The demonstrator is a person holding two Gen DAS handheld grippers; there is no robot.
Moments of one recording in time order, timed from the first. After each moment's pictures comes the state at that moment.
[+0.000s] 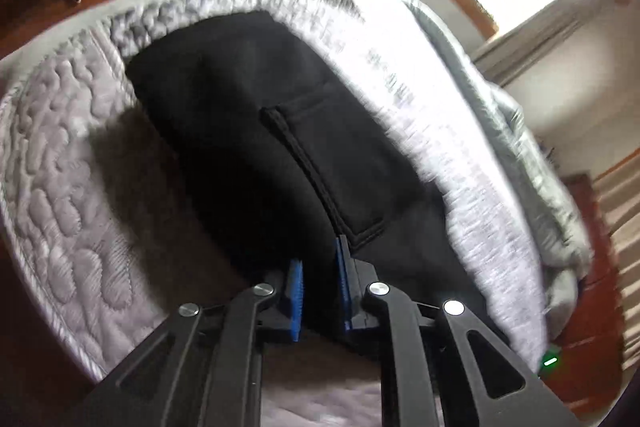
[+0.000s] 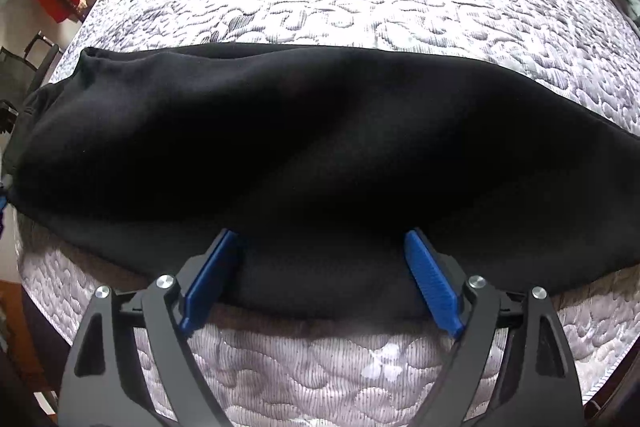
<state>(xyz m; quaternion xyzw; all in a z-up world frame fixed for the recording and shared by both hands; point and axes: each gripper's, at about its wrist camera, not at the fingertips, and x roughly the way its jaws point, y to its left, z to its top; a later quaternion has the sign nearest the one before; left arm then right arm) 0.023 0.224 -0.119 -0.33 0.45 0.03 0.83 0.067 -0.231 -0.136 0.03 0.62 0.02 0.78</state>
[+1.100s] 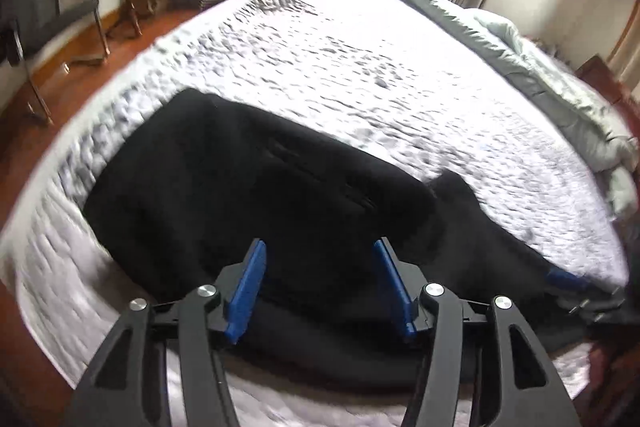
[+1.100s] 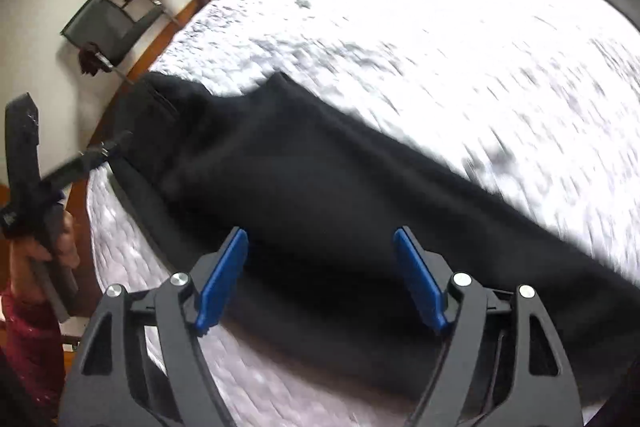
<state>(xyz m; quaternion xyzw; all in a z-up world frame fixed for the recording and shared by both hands) 0.106 0.196 -0.068 -0.12 0.48 0.01 0.87 0.156 -0.072 -0.080 0.00 0.59 0.22 0.78</state>
